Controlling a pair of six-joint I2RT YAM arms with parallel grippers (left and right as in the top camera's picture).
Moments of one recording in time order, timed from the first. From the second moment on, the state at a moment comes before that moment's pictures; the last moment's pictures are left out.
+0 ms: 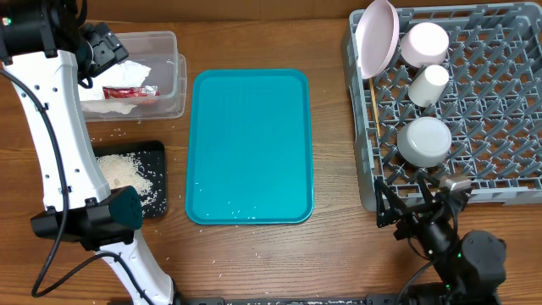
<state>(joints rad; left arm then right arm) 0.18 2.06 2.59 -1.68 -0.20 -0.50 0.09 0.18 0.36 -0.36 -0.28 0.30</state>
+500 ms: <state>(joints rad) 0.18 2.06 2.59 -1.68 -0.20 -0.50 0.09 0.02 0.09 -0.01 -0.24 0.31</state>
